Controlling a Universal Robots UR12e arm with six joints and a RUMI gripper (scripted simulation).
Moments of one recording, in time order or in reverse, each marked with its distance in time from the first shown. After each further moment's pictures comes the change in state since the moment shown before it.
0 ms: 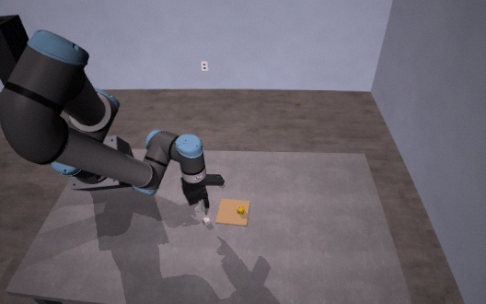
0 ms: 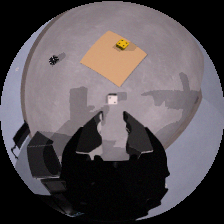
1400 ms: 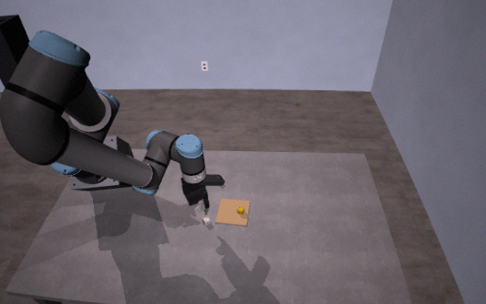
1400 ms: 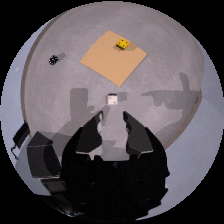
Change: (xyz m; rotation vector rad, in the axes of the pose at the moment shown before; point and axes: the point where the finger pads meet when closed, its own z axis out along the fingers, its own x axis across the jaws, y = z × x) arm 0.000 0.000 0.002 0.001 0.000 0.000
